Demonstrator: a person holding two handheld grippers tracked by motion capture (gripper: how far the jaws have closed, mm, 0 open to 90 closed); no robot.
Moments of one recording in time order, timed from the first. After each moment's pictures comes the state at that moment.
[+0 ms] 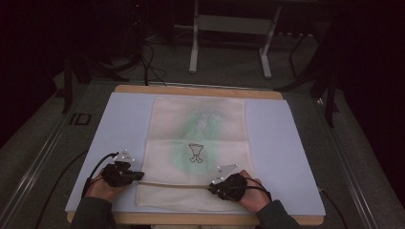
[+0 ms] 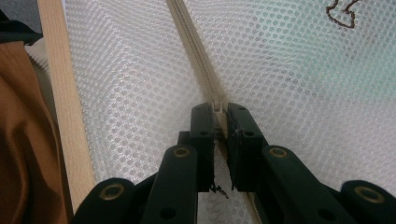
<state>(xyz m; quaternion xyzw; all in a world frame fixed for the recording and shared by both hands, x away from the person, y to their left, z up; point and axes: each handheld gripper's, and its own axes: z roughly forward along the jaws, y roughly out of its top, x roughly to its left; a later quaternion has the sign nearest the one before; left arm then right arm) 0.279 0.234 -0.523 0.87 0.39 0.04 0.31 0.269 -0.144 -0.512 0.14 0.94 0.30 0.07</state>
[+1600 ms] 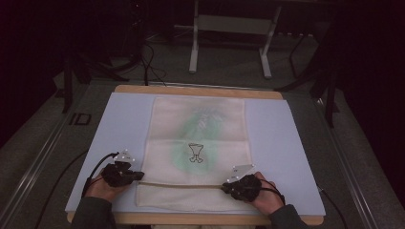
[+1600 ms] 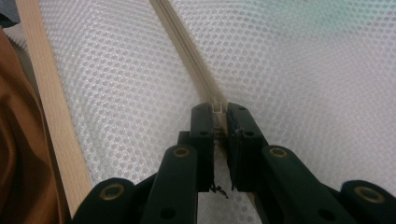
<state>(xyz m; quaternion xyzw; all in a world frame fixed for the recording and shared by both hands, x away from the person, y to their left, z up) 0.279 0.234 -0.523 0.87 0.39 0.04 0.31 0.268 -0.184 -0.513 0.19 0.93 0.29 0.07</state>
